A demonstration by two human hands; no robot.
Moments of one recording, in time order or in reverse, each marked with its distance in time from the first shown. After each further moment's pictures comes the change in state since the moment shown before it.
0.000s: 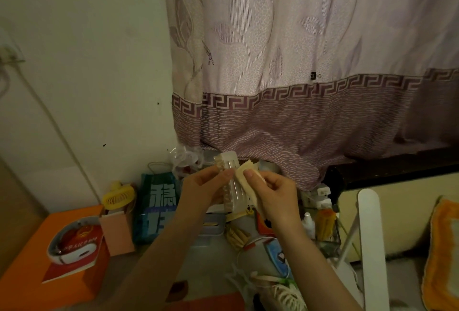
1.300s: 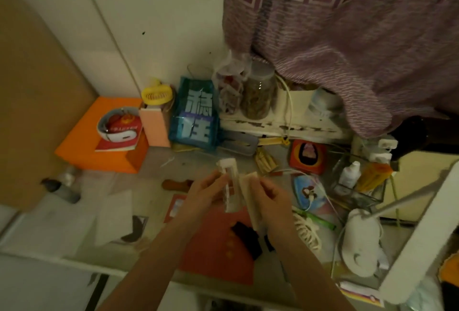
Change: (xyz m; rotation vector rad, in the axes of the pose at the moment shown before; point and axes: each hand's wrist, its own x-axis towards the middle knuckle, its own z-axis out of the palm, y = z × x) left_hand -0.065 -0.159 -0.076 0.000 0.210 -0.439; right_hand -0.094 0.115 0.015 -0.113 -0.273 0.580
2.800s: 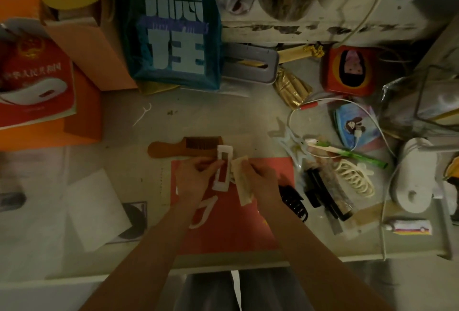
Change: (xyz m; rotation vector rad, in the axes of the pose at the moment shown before) left_hand 0.154 -0.158 -0.124 0.537 0.186 -0.237; right_hand 0.107 0.160 0.113 -0.213 0.234 0.577
